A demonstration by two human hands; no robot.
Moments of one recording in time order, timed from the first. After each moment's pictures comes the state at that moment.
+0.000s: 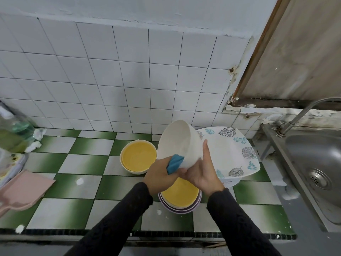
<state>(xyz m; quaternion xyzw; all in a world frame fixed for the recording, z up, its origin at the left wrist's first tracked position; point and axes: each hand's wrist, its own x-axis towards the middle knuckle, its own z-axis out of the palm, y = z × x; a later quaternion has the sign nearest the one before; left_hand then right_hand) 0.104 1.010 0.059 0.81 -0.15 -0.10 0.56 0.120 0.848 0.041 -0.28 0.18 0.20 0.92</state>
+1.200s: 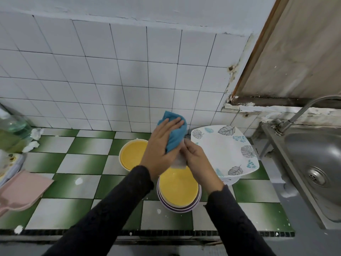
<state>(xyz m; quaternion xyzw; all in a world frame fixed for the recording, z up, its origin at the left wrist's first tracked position) 0.139 1.010 0.096 0.81 -0.27 0.14 0.50 0.112 0.871 0.091 -0.69 -0.01 0.03 0.72</state>
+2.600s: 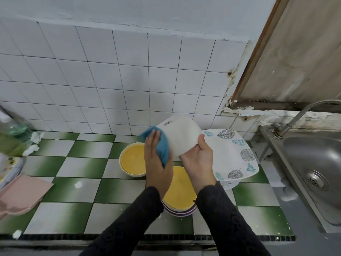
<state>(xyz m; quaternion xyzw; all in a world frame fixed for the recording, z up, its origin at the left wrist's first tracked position) 0.118 0.992 0.047 0.74 -0.08 0.24 0.62 0.137 0.885 0.102 -0.19 0.15 0.01 0.97</state>
